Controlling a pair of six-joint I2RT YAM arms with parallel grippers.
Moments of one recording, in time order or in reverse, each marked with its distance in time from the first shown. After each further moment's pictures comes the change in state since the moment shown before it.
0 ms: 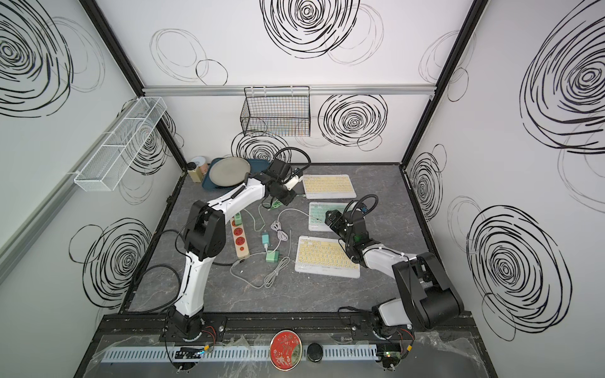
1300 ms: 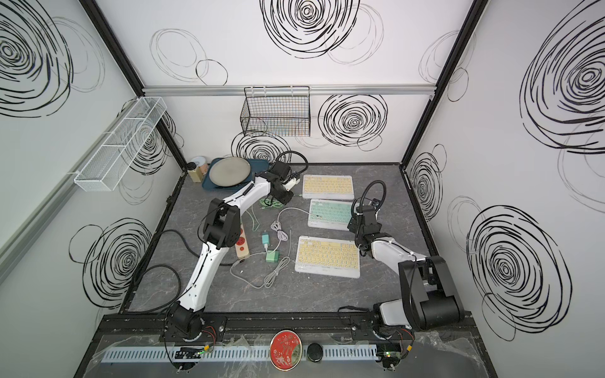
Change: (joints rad) left arm 0.068 0.332 0.342 -0.146 -0.045 0.027; right arm -0.159 -0.044 0.099 -0.401 0.328 -0.504
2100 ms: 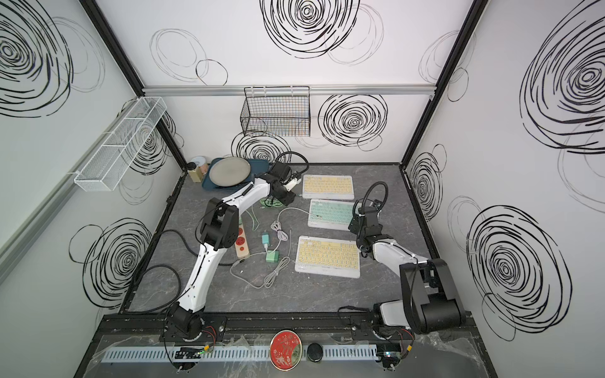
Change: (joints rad) left arm -0.010 -0.051 -0.101 0.095 0.020 0.024; right arm -0.022 -0.018 -0.021 0.014 -0.033 -0.002
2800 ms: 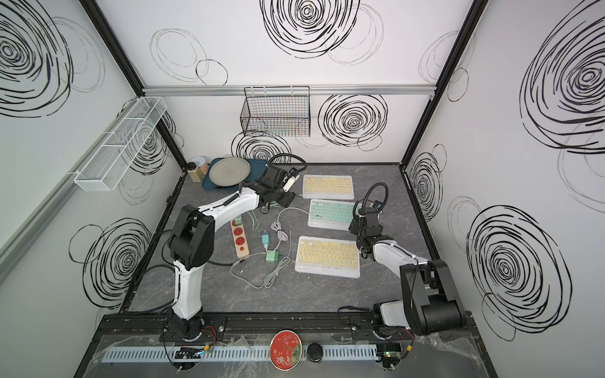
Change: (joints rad) left arm -0.072 -0.417 -0.488 0.336 -0.121 -0.044; right arm -0.001 -0.013 -0.017 0.001 0.002 -0.001
